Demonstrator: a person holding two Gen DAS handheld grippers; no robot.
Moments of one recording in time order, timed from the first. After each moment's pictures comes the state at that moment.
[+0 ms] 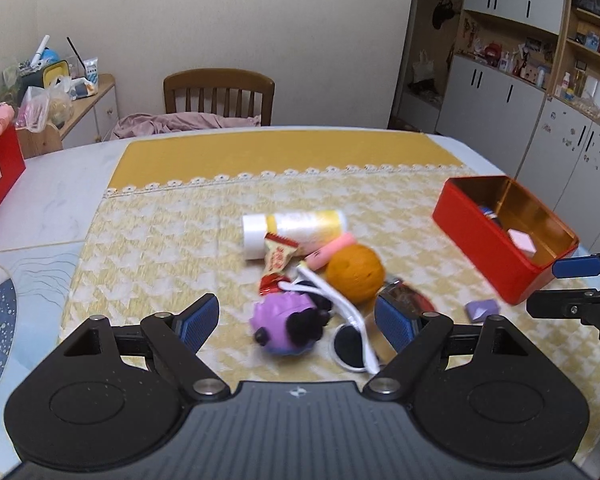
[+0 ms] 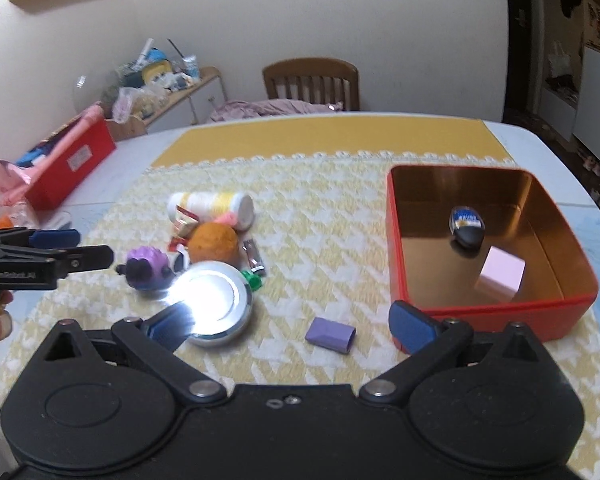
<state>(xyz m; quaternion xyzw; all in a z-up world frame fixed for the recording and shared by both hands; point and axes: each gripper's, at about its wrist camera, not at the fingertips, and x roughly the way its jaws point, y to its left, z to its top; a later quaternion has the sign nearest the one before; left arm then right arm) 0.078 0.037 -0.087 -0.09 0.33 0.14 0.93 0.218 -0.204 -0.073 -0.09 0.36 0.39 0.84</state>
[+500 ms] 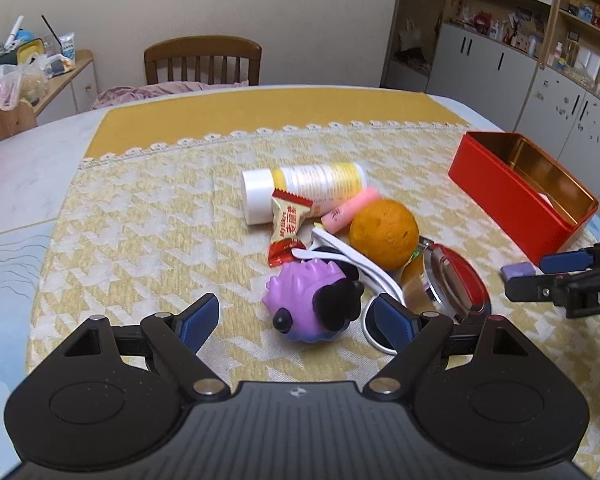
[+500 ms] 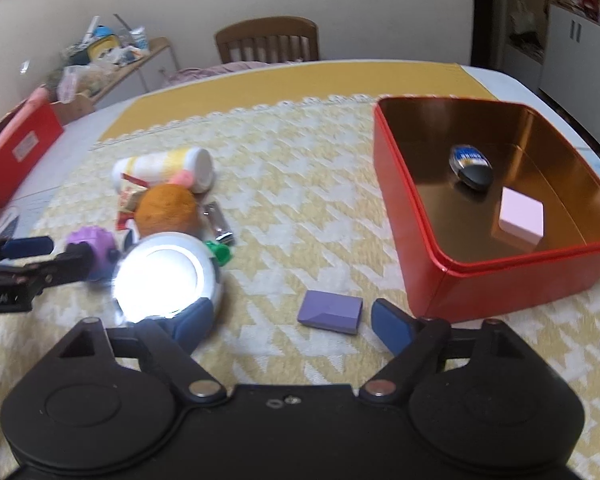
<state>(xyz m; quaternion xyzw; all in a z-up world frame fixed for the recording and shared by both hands) 0.100 0.061 -0.130 -0.09 0.37 0.11 0.92 0.234 -0.174 -0.116 -0.08 0.41 0.32 0.85</state>
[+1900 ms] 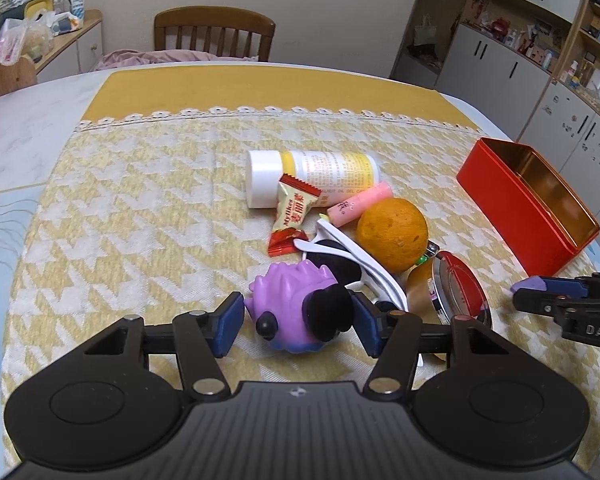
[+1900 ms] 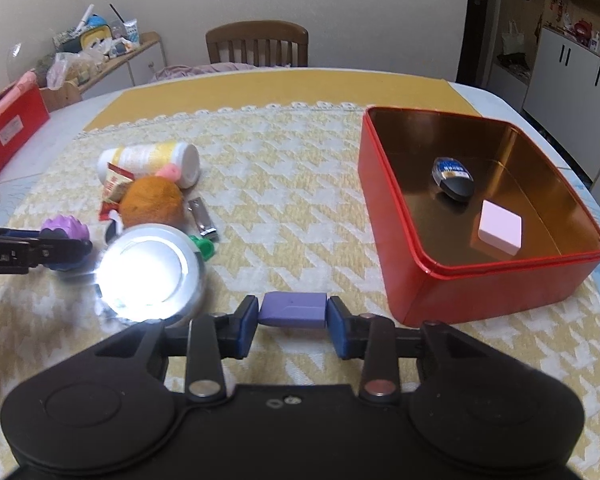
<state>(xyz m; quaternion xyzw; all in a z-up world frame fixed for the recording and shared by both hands) 0.108 0.076 -0.133 -0.15 0.39 0.11 0.90 0.218 -0.174 -0.107 -0.12 0.38 0.31 0.86</state>
